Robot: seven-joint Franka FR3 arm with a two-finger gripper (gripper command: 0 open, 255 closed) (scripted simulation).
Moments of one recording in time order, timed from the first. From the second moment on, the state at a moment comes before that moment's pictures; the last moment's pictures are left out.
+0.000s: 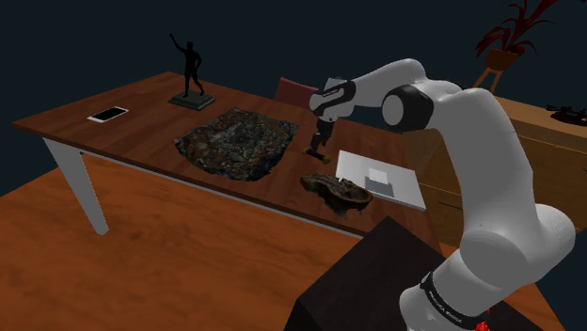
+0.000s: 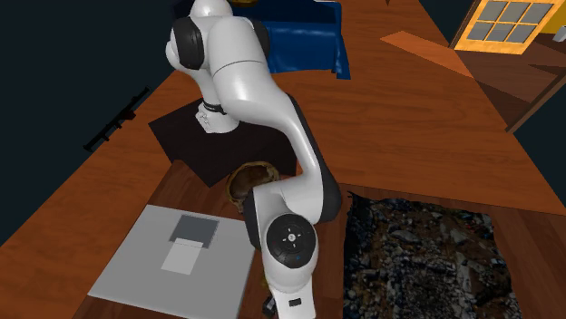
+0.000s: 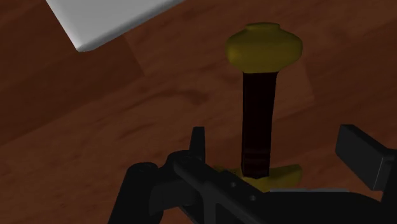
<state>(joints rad) -0.28 0.91 -0.19 -1.29 0.16 2.16 -0.68</state>
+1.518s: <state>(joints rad) -0.28 0.96 -0.18 -1.28 0.17 2.23 -0.69</state>
